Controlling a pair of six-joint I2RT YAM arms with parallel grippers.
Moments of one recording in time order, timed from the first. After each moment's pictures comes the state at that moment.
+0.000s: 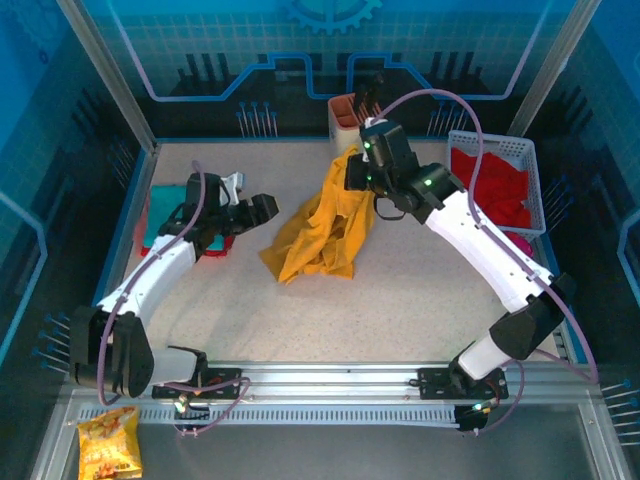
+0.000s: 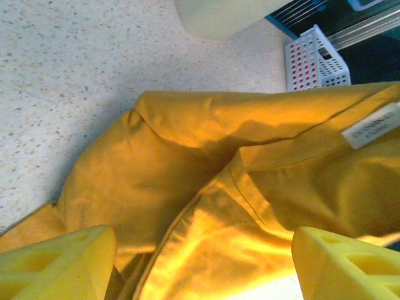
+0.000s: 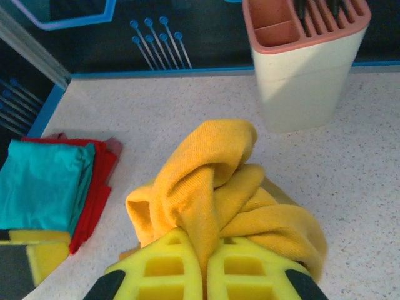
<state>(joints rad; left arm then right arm) -0.14 1.31 0.94 -0.29 0.51 -0.62 0.66 1.55 1.68 -0.74 0.23 0.50</state>
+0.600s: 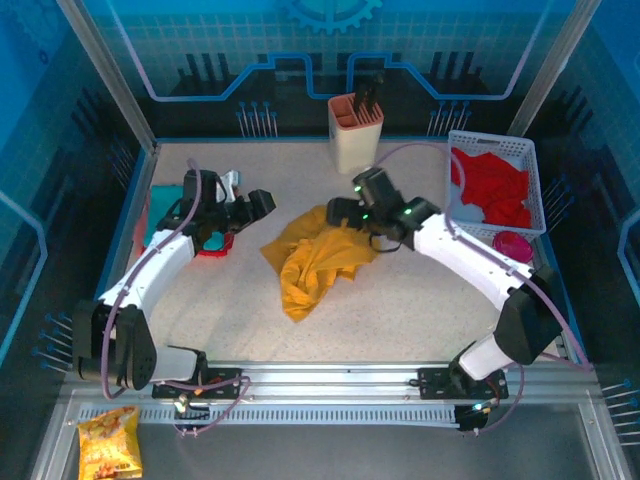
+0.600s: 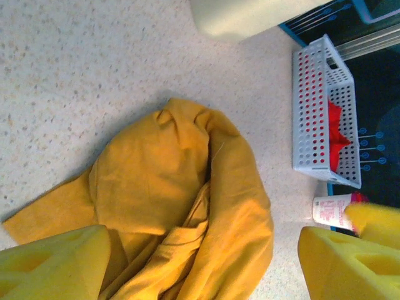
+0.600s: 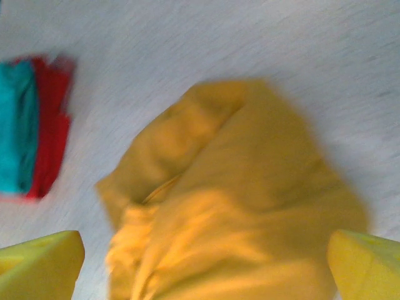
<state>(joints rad) -0.10 1.34 0.97 -0.33 0.53 -0.65 0.60 1.52 1.29 -0.60 0.10 0.67</state>
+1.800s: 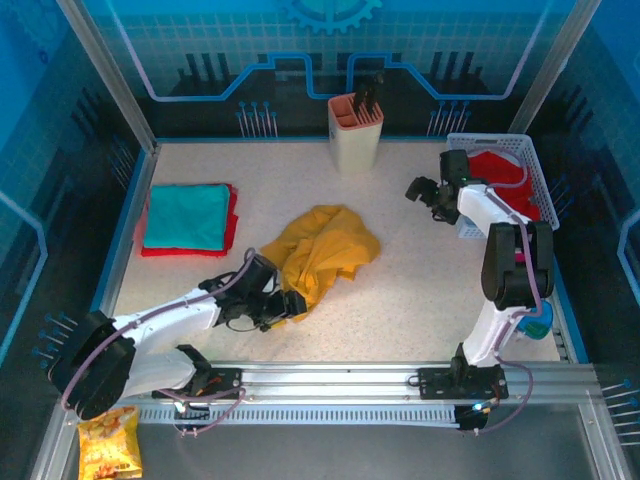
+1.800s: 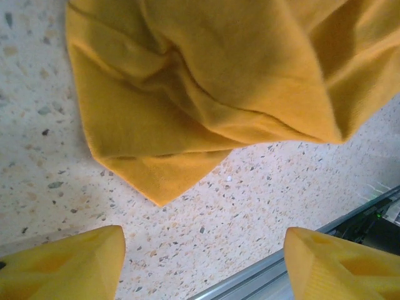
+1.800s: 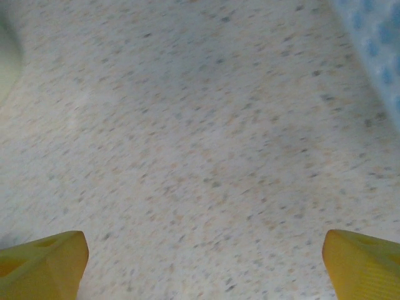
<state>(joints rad) -0.64 1.19 0.48 -0.35 0.40 -1.04 0.03 1.82 1.30 -0.49 -0.09 0.57</state>
